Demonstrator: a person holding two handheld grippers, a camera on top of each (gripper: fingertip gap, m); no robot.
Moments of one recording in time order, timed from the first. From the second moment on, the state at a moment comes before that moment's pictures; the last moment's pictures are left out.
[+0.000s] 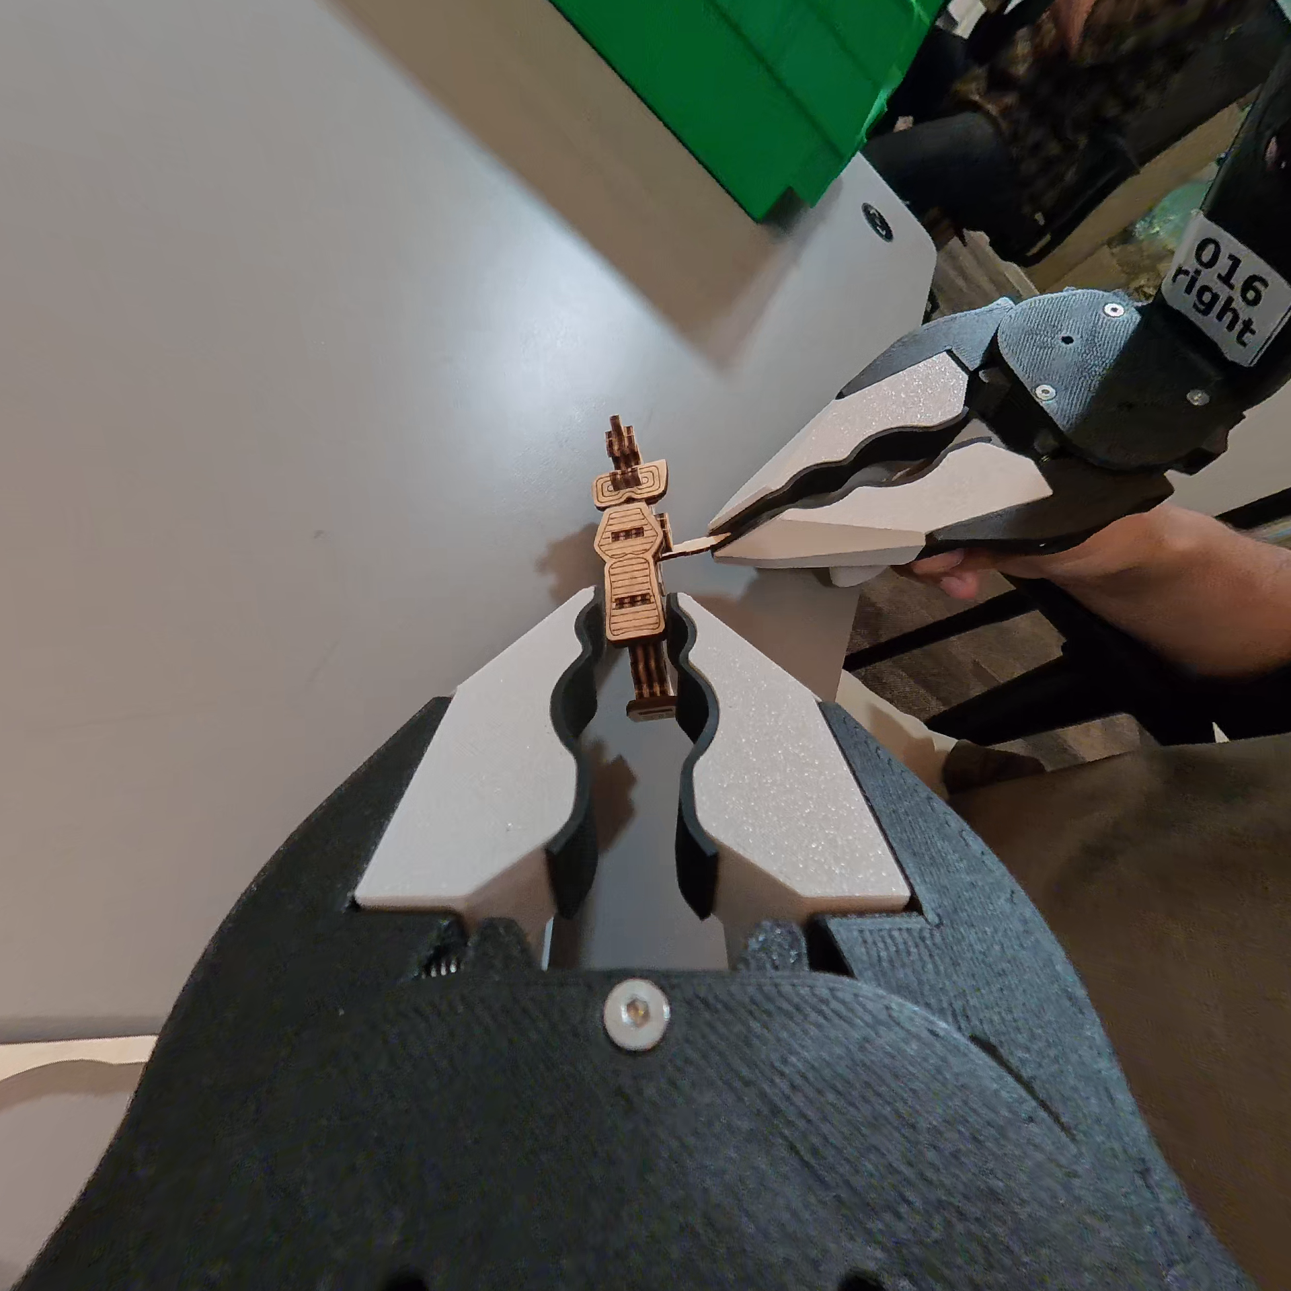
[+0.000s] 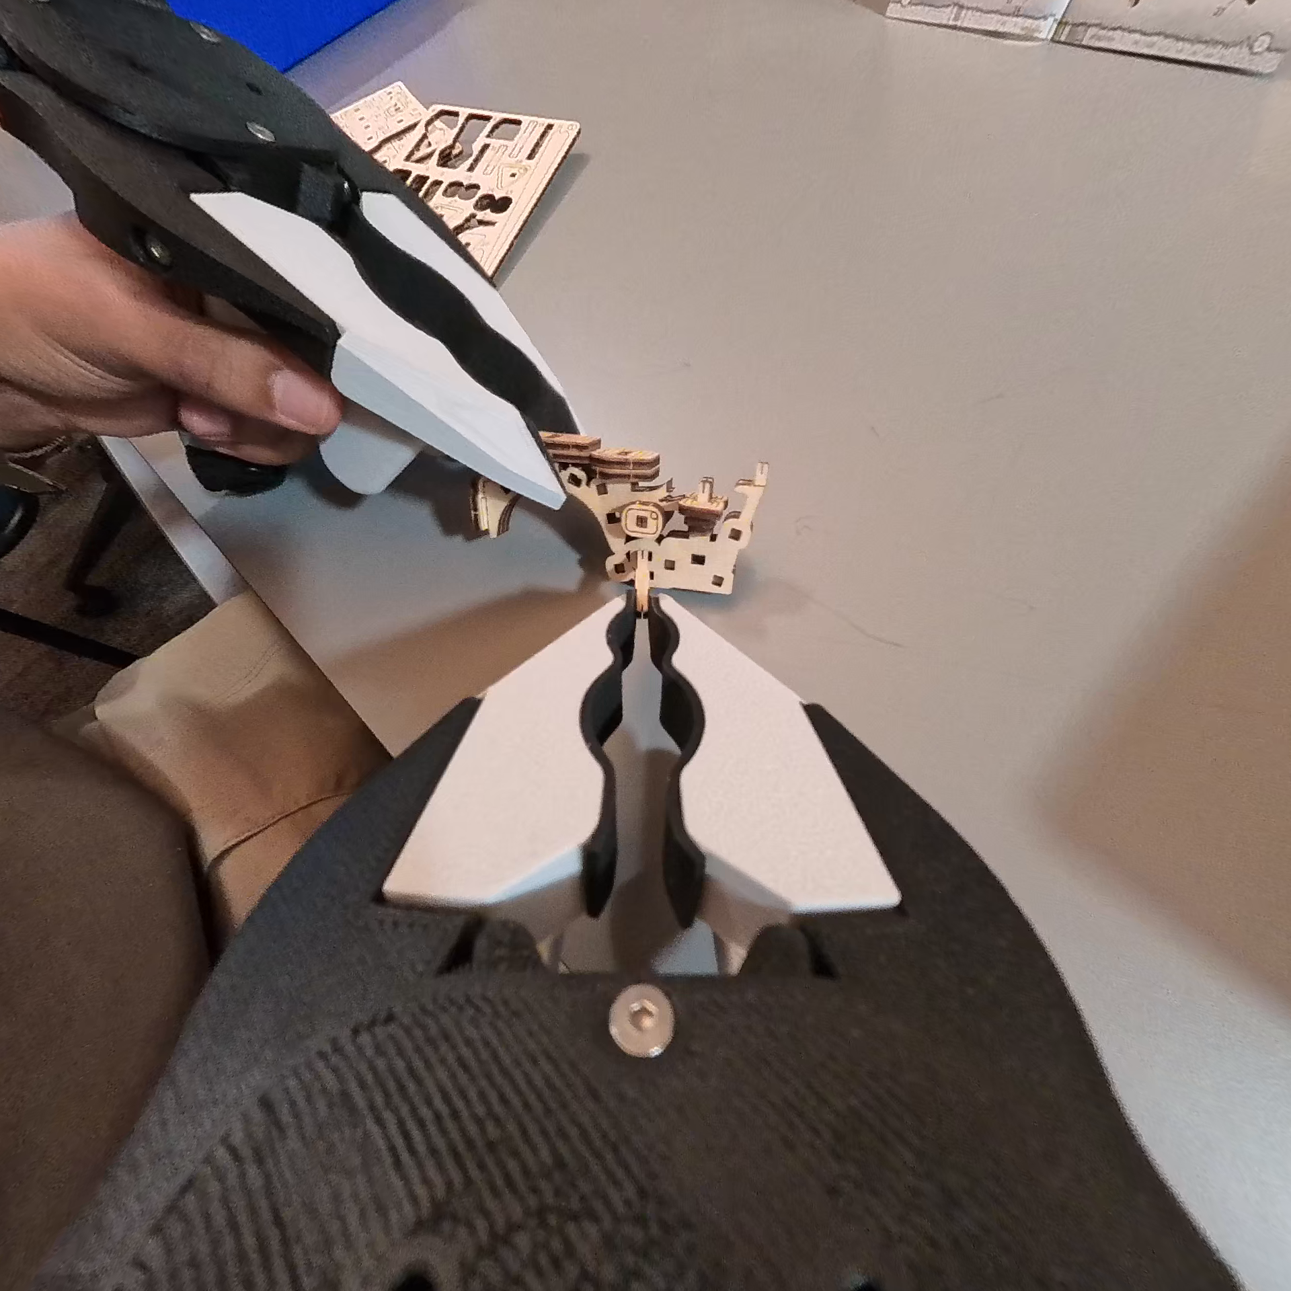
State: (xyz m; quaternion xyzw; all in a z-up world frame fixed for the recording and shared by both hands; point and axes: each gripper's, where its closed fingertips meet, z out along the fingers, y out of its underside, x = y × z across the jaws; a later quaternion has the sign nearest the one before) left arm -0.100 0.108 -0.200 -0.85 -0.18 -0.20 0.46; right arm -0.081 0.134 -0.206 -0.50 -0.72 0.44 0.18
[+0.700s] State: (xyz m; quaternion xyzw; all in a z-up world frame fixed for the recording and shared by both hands) left arm -0.096 0.111 -0.200 -0.85 -0.17 -0.19 0.46; right arm -0.077 0.135 -0.206 -0.50 -0.73 0.42 0.20
